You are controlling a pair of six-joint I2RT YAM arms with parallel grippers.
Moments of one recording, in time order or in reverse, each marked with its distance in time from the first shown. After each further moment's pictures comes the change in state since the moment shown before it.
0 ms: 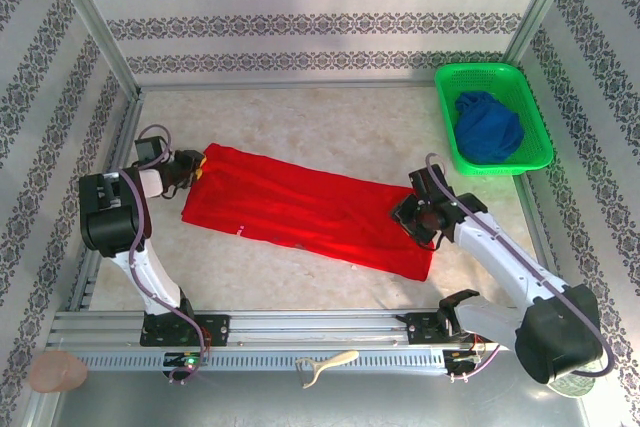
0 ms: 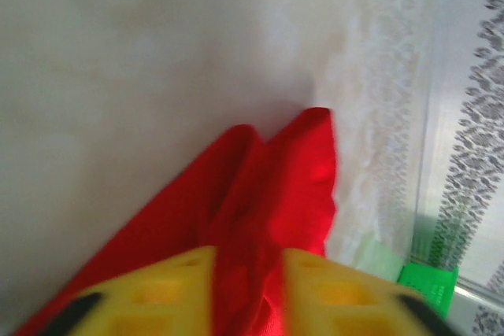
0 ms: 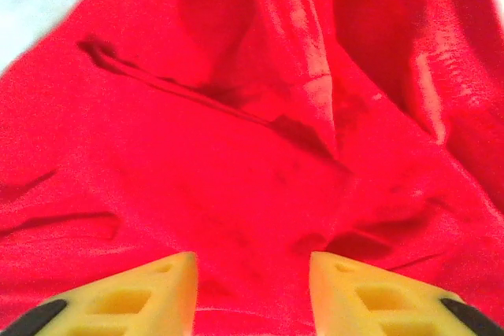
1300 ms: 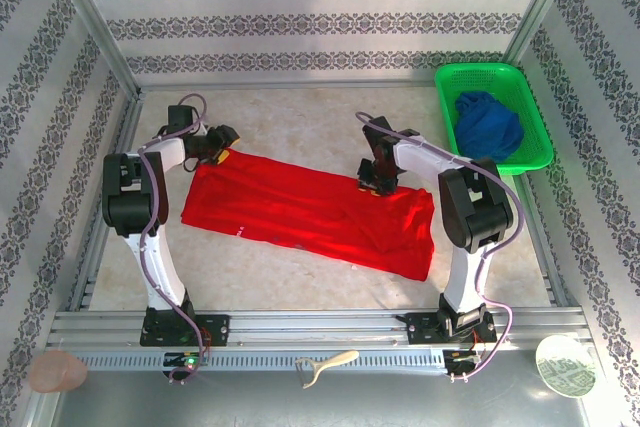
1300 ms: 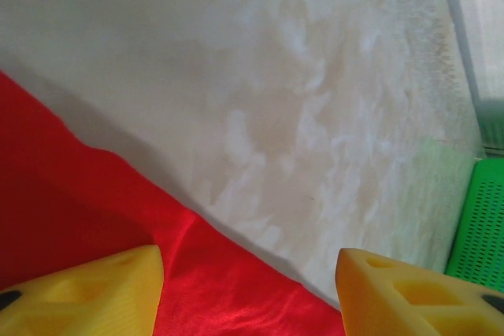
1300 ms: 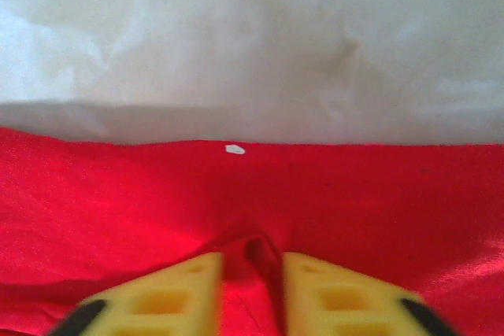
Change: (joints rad) left arm -0.190 0.171 0.392 -0.336 0.015 0.298; right arm 0.020 0.829 0.596 0.003 -0.051 -0.436
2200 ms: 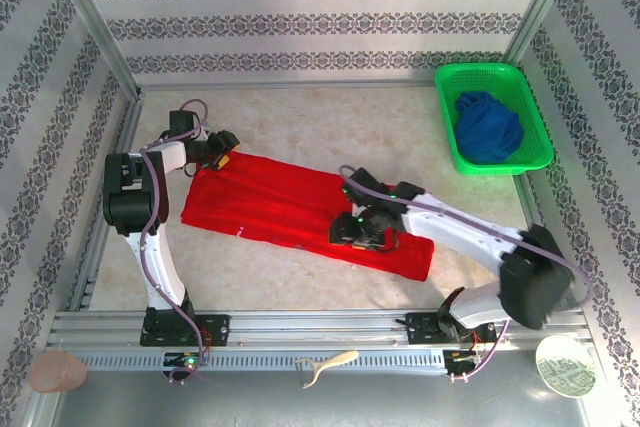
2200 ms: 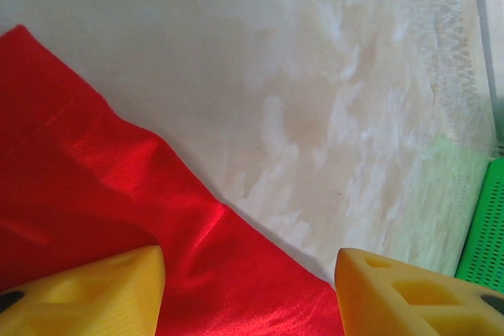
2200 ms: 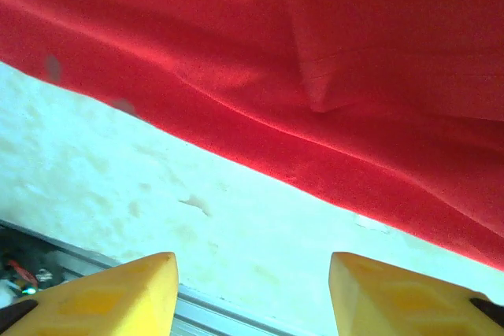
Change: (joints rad) left arm 0.004 0.008 -0.034 0.025 0.000 0.003; right arm 0.365 -0.572 -0.388 -0.013 -0.119 0.184
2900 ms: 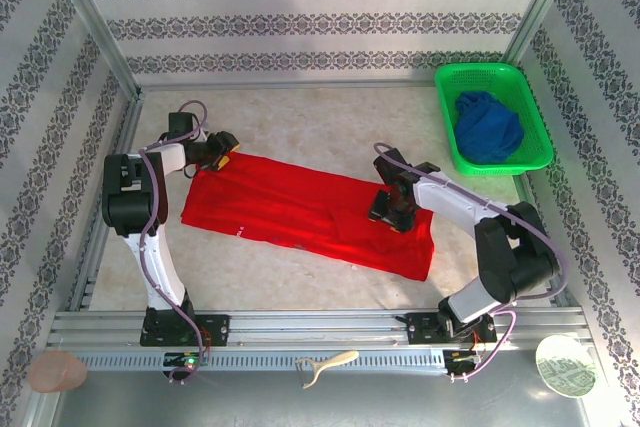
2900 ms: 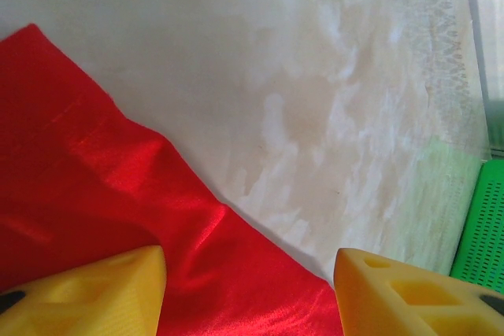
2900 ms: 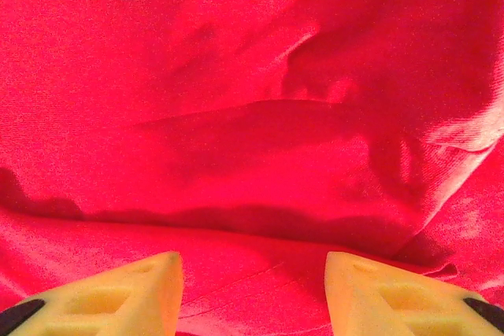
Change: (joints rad) left arm 0.003 -0.010 -0.027 0.034 0.005 -0.016; right arm -0.293 0.204 0.016 -0.026 0.177 0.003
